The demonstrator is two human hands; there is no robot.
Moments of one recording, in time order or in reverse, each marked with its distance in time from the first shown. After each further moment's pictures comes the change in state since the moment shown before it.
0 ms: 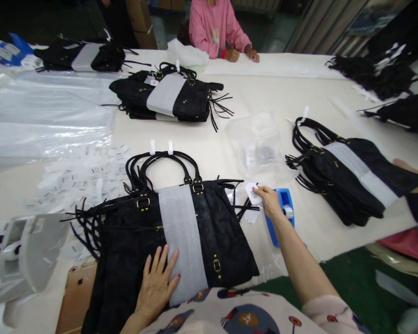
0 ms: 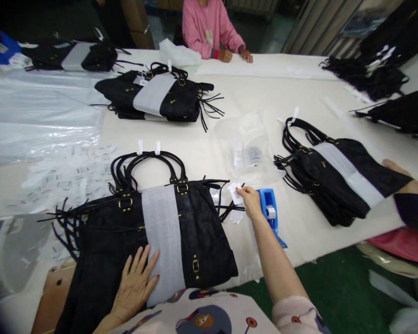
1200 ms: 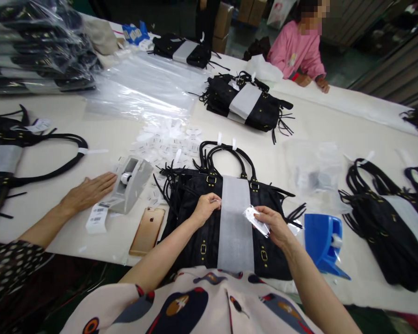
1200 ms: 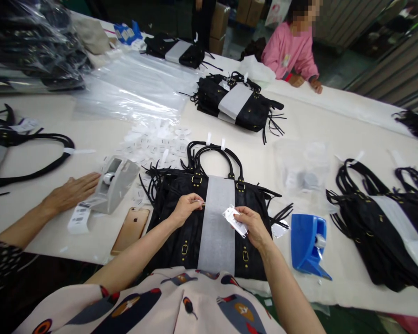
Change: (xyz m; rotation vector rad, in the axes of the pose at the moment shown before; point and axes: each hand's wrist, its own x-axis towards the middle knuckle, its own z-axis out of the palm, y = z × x) left_hand 0.082 -0.080 -0.078 -1.762 0.162 -0.686; right_hand -0.182 -0.077 0.135 0.142 -0.623 0.243
